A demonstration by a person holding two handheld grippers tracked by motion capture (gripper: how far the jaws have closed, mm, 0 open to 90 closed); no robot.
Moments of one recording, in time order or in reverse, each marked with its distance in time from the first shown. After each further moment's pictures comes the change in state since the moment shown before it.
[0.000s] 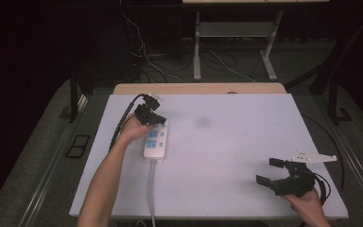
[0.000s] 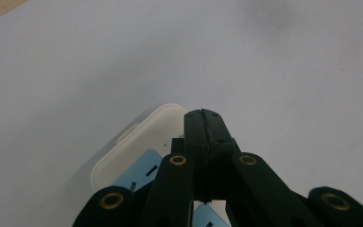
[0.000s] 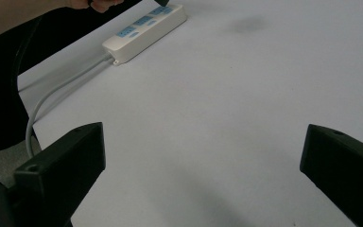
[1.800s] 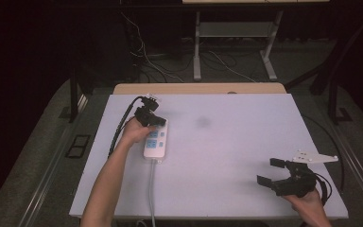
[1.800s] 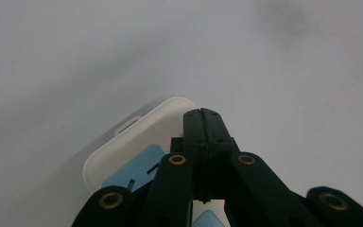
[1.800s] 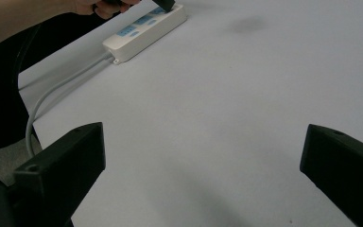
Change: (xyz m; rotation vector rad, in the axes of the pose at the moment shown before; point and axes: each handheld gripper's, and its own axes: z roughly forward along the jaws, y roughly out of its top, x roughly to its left) left arm 0.004 -0.007 0.009 -0.017 -0.003 -0.115; right arm 0.000 0.000 -0.002 0.000 -0.001 -0.007
